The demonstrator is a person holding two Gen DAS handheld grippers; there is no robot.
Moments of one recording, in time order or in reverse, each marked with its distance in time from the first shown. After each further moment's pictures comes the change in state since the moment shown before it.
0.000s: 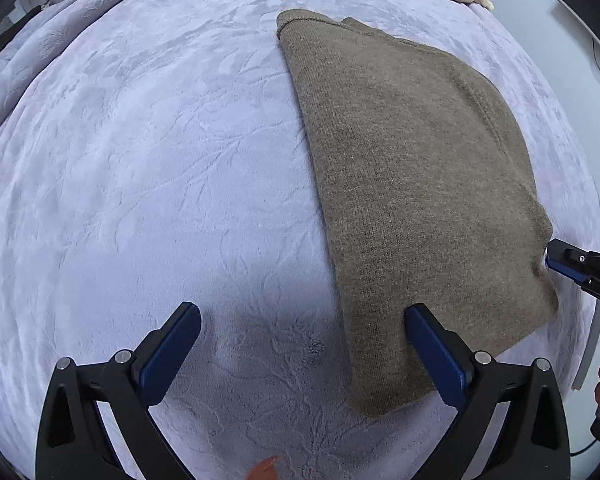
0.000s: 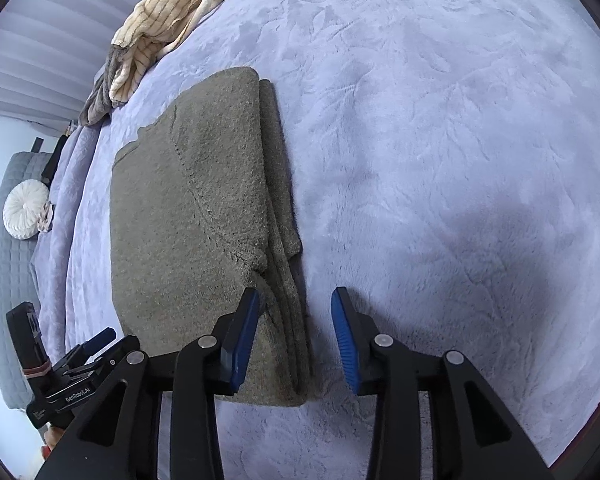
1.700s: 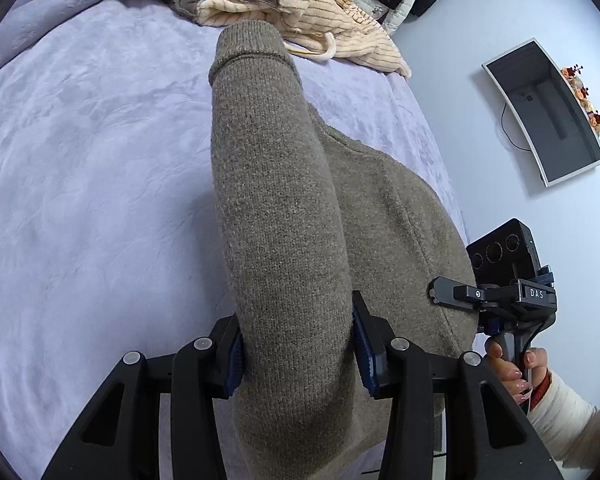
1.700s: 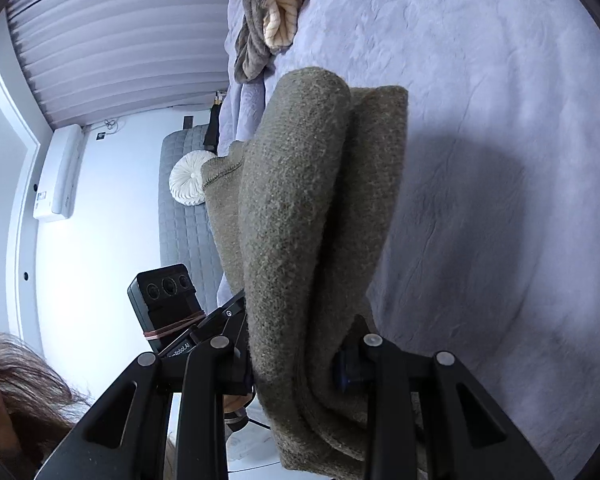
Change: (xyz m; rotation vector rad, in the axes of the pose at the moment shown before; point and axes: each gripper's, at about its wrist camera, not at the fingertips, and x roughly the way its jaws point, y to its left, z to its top) left arm -0.092 0.052 0.025 -0.053 -0.074 -0.453; right arm 0.024 0.096 -0.003 0.075 0.276 0.727
